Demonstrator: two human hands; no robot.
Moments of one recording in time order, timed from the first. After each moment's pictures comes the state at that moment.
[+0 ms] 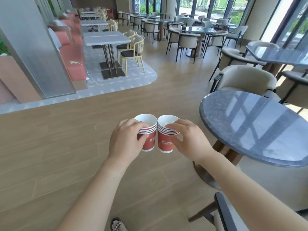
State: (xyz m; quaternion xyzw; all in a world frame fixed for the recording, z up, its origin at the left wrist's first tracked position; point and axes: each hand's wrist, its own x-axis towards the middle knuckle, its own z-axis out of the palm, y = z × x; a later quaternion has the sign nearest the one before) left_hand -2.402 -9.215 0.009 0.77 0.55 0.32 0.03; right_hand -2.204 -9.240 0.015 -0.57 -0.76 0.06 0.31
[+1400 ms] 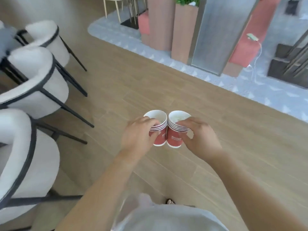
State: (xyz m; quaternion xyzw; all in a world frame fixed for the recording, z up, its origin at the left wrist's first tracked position) left_hand -3.046 -8.771 -0.066 0.43 0.87 0.26 0.01; right_hand -2.912 -8.628 -0.065 -0.19 -0.92 0.28 0.19
